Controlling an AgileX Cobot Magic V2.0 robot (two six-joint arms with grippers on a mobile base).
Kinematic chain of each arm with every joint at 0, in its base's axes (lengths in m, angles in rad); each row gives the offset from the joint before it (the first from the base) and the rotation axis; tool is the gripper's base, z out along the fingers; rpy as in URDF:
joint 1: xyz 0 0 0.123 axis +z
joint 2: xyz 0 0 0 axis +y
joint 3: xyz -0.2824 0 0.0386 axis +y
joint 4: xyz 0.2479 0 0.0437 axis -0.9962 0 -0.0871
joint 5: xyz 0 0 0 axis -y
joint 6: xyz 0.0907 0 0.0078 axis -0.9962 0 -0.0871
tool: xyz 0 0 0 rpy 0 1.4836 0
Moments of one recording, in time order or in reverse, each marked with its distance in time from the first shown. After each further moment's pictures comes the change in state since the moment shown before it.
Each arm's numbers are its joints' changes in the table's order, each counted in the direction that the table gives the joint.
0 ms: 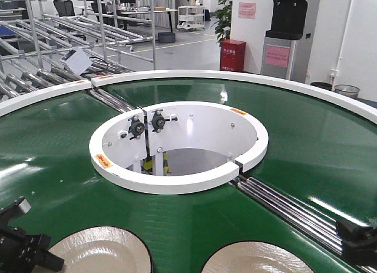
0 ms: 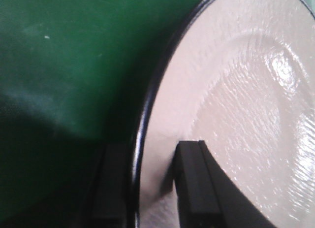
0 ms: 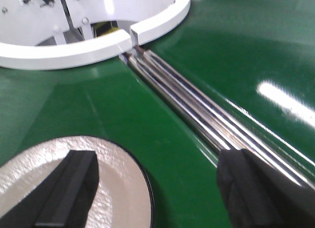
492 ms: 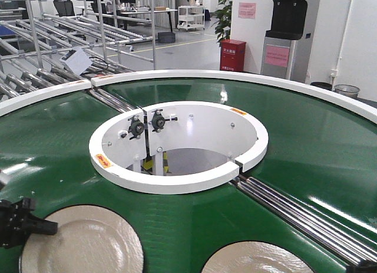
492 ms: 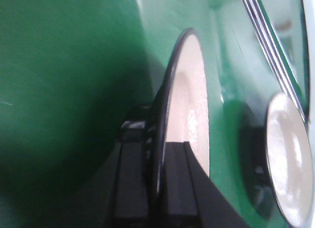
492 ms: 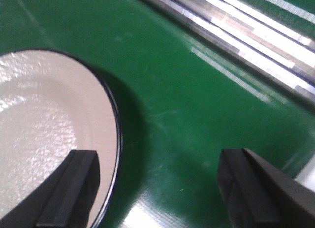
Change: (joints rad) left arm 0.079 -0.073 -0.030 0.223 -0.099 -0.020; right arm -0.166 0.185 0.000 -0.340 -0.220 0.167
